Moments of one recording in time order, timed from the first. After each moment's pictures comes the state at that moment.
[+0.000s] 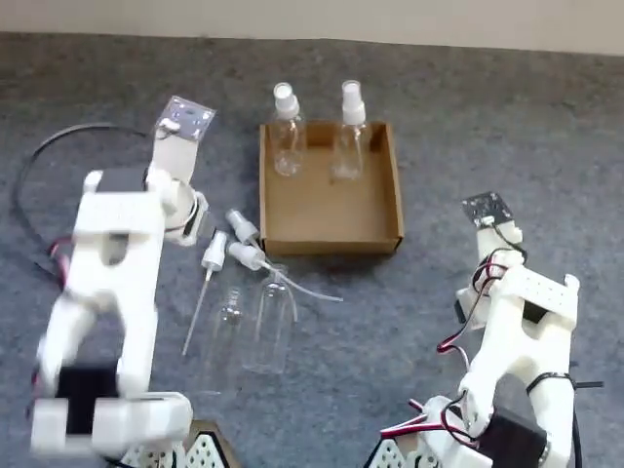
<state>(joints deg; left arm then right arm) -8.0 -8.8 22.3 66.2 -14.5 21.8 -20.7 49.0 56.0 44.9</state>
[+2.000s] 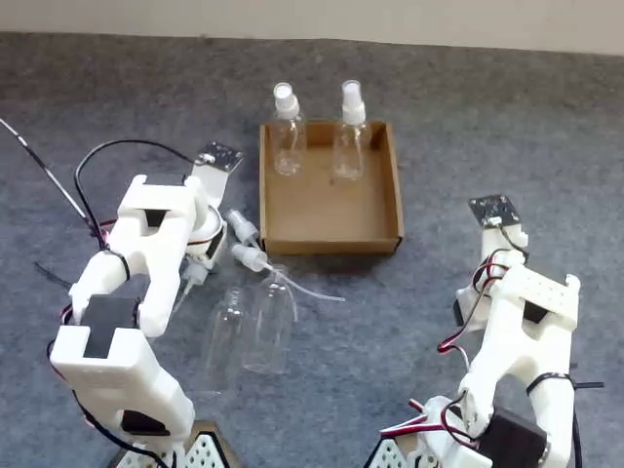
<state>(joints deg) -4.9 11.6 21.2 63.5 -14.5 21.9 -20.7 48.8 58.8 38.2</state>
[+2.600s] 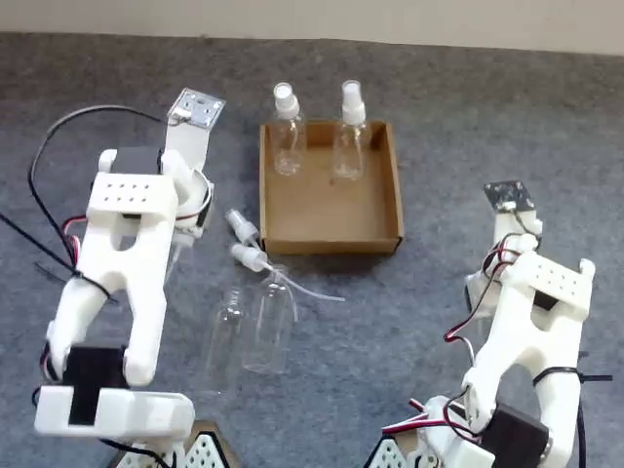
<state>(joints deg) -4.2 -4.4 14.3 74.3 -8.7 22.2 -20.0 40.1 65.4 35.6</state>
